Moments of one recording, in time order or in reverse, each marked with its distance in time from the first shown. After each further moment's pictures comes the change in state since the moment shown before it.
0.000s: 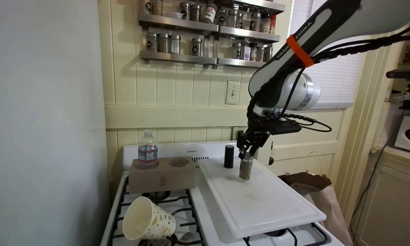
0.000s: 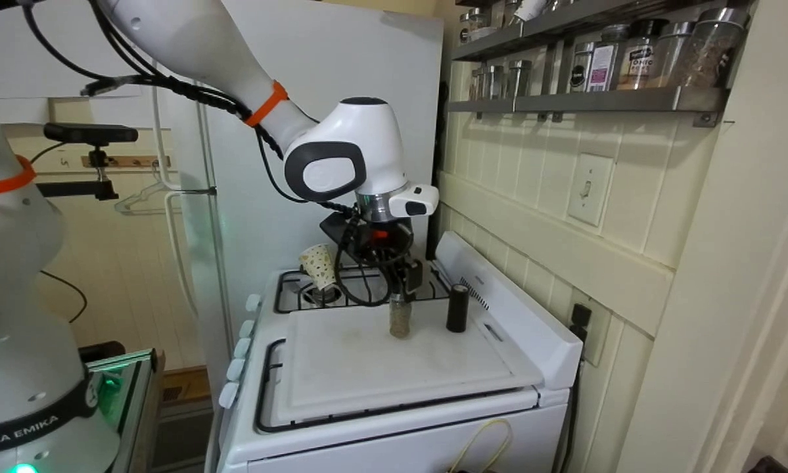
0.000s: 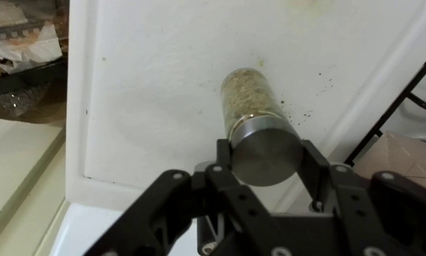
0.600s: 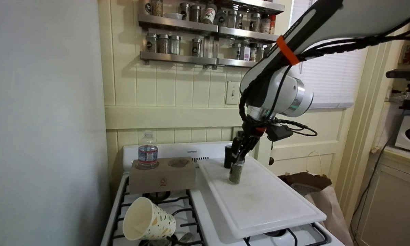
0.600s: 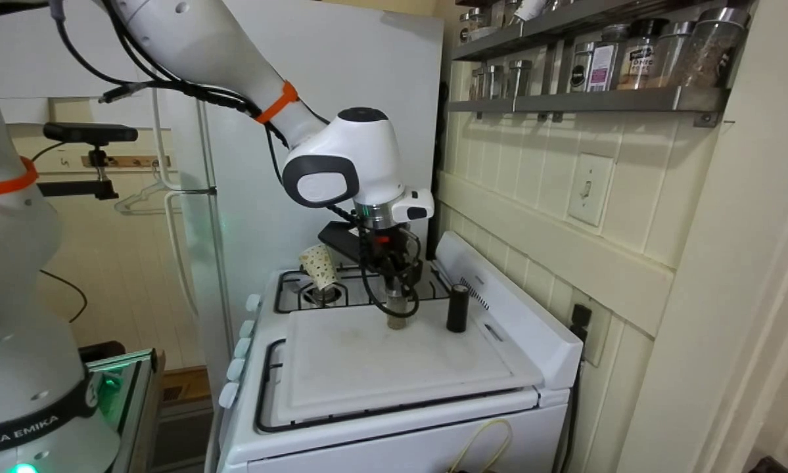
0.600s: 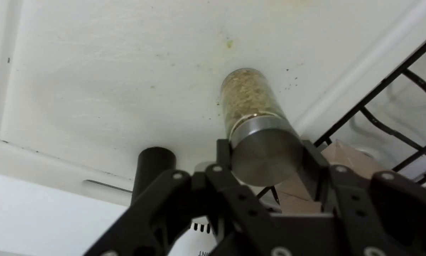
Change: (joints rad) arm 0.040 0.031 0.016 -0.001 0.263 0.042 -0.397
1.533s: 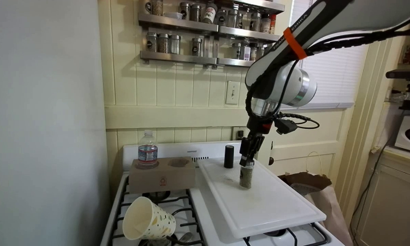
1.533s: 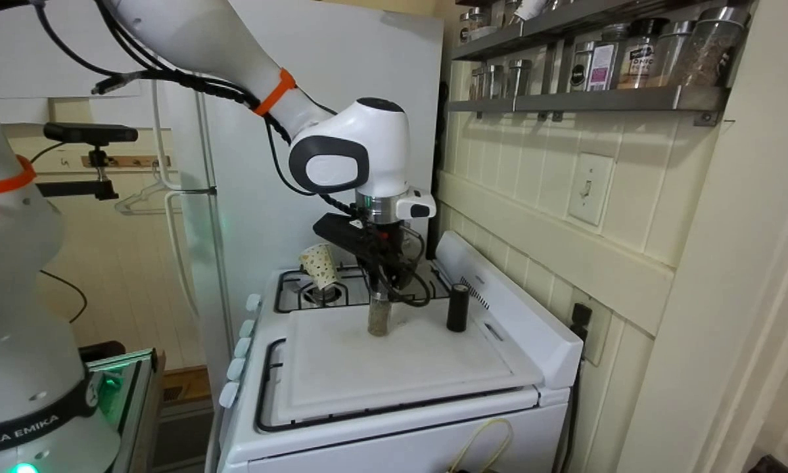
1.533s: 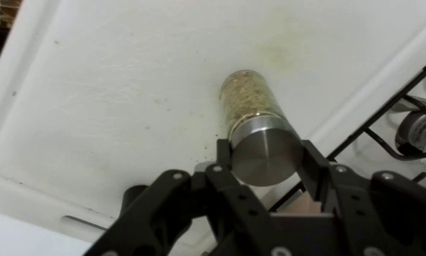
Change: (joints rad) arm -0.034 -0.030 -0.015 0.040 -0.146 -0.245 -0.004
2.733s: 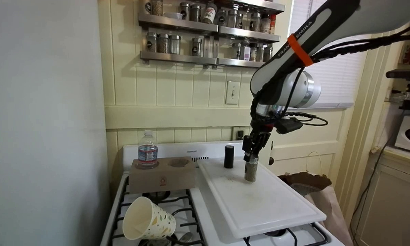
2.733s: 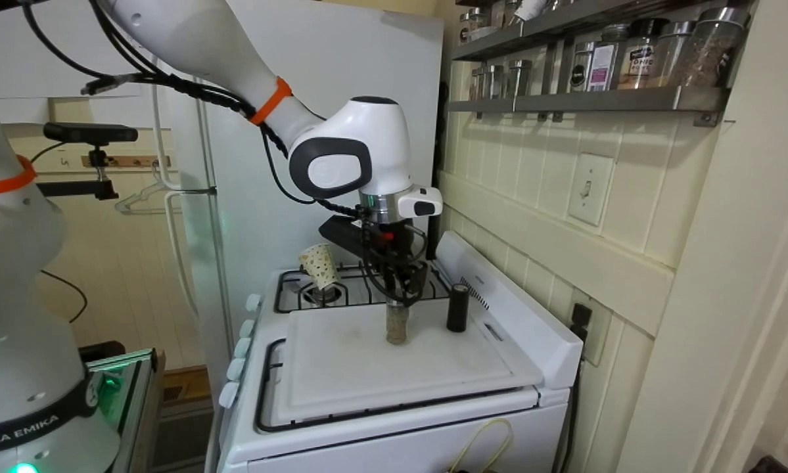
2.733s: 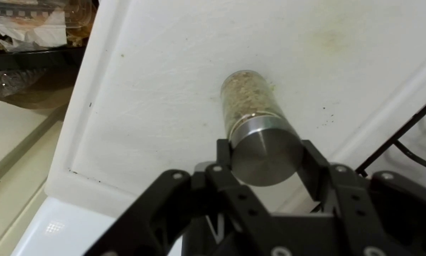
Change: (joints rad) arm -0.022 0.001 -0.010 -0.014 -0.131 0.108 0.207
